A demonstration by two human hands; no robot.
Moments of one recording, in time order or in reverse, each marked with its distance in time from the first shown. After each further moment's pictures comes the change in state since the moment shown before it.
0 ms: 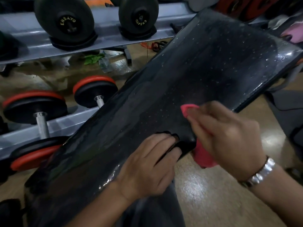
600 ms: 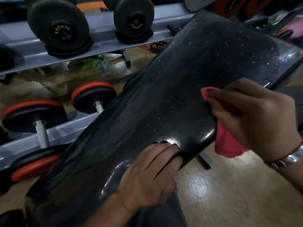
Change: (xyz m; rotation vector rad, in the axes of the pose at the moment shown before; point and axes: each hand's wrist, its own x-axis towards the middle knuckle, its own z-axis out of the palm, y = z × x) left_hand -0.003 -0.003 0.008 0.055 -0.029 0.000; right_hand 0.031 0.051 -0.017 0.063 0.044 0.052
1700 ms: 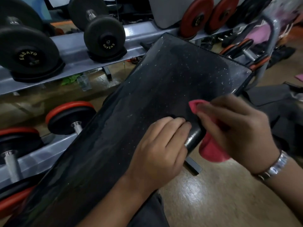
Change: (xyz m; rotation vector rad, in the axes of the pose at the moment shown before) left_hand 0.126 0.012 0.014 -0.059 0.001 -0.080; right_hand -0.012 0.037 -0.014 0.073 0.017 0.104
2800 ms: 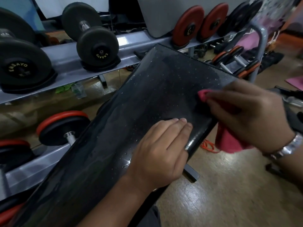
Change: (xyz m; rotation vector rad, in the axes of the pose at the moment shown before) left_hand 0.025 -0.012 0.017 0.003 0.037 0.131; right_hand 0.034 0.040 -0.024 -0.094 -0.036 -0.028
